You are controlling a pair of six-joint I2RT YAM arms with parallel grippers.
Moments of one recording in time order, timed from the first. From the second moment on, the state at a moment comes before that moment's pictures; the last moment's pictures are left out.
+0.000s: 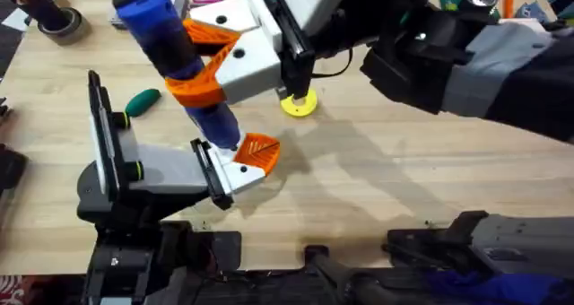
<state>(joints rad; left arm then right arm) 0.00 0.01 0.01 -0.12 1.11 0.02 0.74 1.49 1.08 0.49 -1.18 0.02</state>
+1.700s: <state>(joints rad) 0.00 0.01 0.01 -0.12 1.11 0.02 0.74 1.49 1.08 0.48 -1.18 0.02</state>
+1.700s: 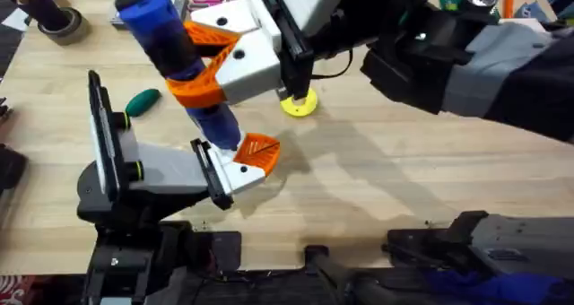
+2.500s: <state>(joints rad) 0.00 0.01 0.01 -0.12 1.11 0.02 0.68 1.49 1.17 0.73 -1.19 0.23</state>
